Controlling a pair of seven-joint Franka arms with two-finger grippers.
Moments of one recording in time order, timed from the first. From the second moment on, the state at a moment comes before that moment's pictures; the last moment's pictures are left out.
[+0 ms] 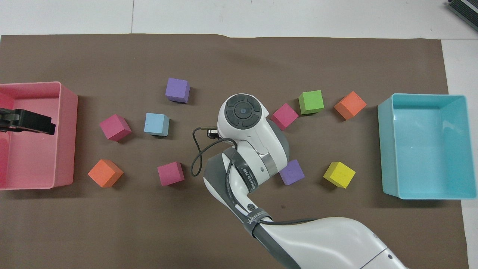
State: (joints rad) left arm -0.06 -0.03 -0.02 -1.51 -0.02 1.47 0.04; right arm 0.62 0.54 -0.02 -1.55 0.09 2.13 0.63
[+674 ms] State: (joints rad) left arm -0.06 -0.03 -0.01 -1.51 -0.02 1.52 0.04; right arm 0.64 0.55 0.00 -1.62 0.09 2.14 0.60
